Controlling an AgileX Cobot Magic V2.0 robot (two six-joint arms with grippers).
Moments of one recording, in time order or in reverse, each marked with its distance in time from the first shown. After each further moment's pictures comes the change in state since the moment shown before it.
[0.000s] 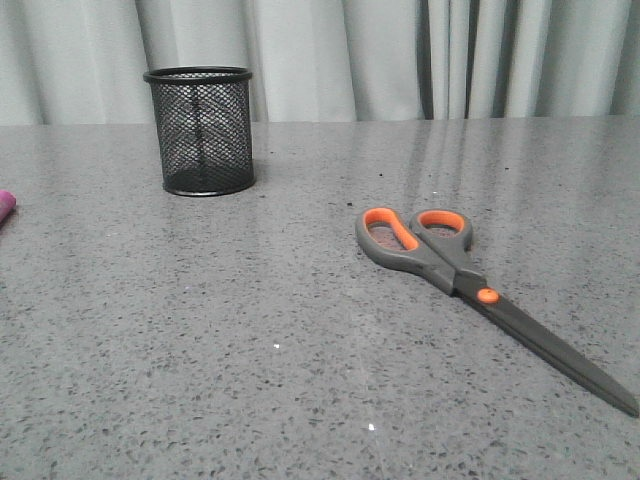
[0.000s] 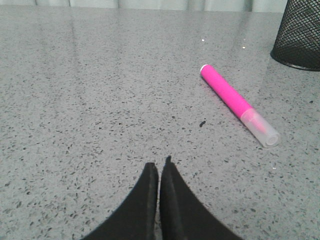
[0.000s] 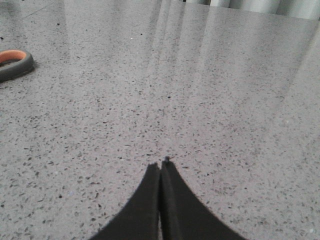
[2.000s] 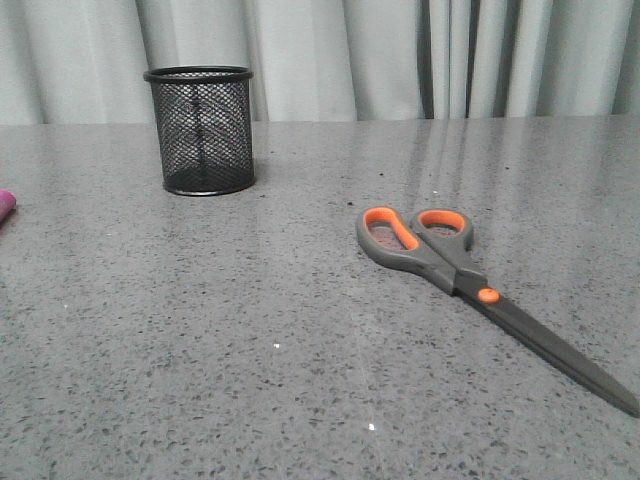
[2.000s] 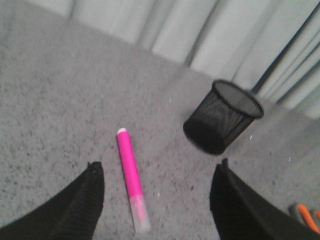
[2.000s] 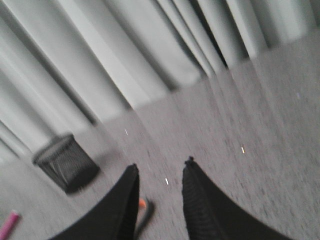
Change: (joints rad) left arm 0.000 0.407 -0.403 -0.462 0.089 0.035; right arm 0.000 0.229 -0.338 0.369 -0.042 0.247
